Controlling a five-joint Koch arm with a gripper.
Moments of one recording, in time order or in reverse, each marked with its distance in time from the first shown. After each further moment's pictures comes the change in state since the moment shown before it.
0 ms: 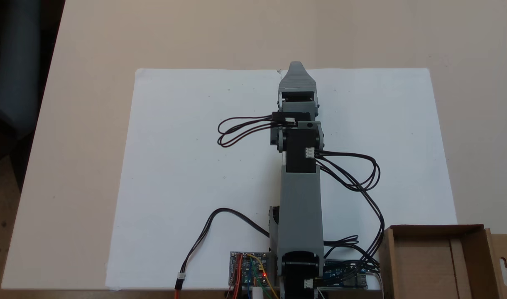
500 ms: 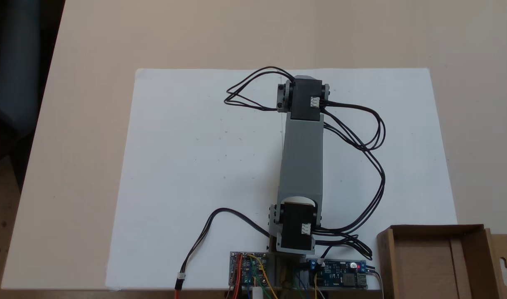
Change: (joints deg) arm 4.6 -21.3 -16.8 24.5 -0.5
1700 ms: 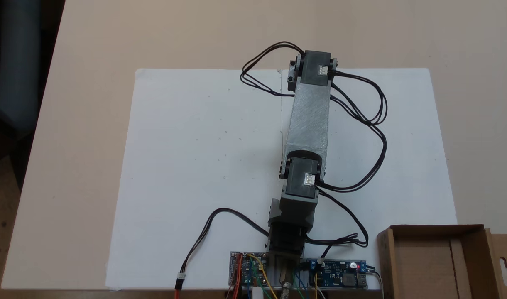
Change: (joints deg) arm 3.7 -19.8 -7.6 -2.6 -8.2
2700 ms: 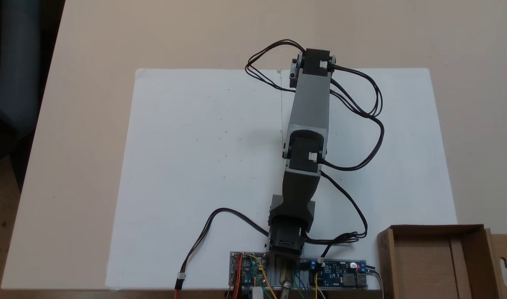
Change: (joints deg) arm 0.5 -9.5 0.1 -8.3 7.7
